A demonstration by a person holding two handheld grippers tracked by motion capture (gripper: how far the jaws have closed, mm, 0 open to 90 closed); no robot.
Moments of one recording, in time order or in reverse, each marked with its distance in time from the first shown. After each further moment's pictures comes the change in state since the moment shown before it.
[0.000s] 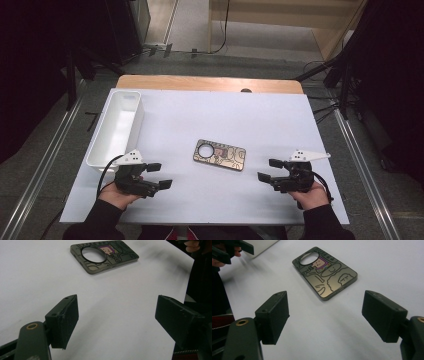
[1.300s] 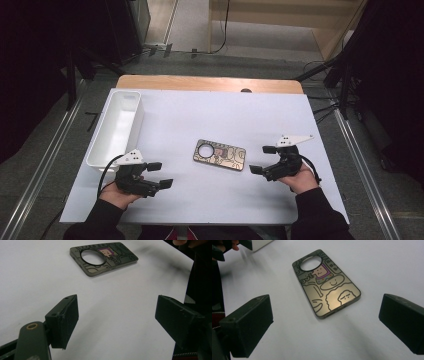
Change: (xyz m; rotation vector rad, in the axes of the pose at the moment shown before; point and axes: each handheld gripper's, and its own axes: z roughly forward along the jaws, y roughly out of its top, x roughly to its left) left arm -0.002 0.002 0.001 -0.010 0.001 0.001; right arm -0.015 0.037 0.032 0.065 0.060 -0.101
